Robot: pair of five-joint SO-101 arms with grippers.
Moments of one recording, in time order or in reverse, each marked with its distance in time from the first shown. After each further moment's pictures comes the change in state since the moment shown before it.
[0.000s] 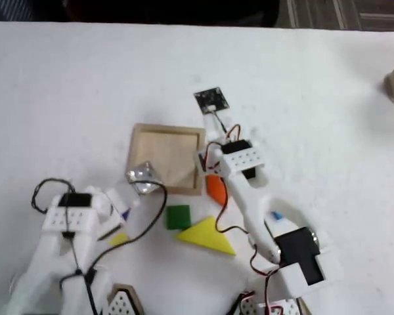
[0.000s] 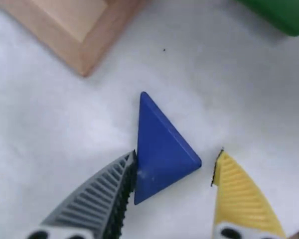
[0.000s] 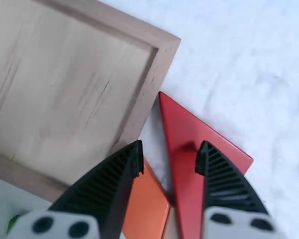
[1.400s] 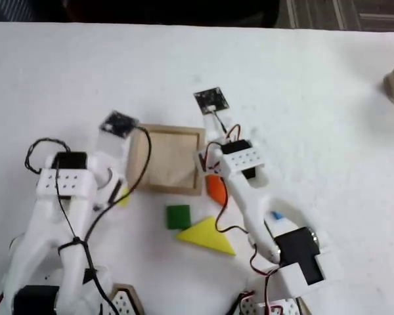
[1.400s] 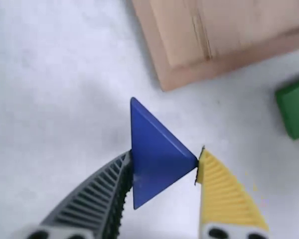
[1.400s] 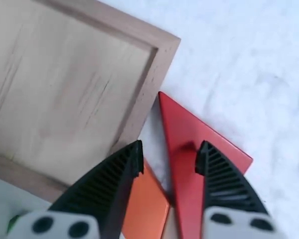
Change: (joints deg) left arm 0.2 9.1 -24.5 14.4 32.5; right arm 0.4 0.0 0.0 0.0 0.0
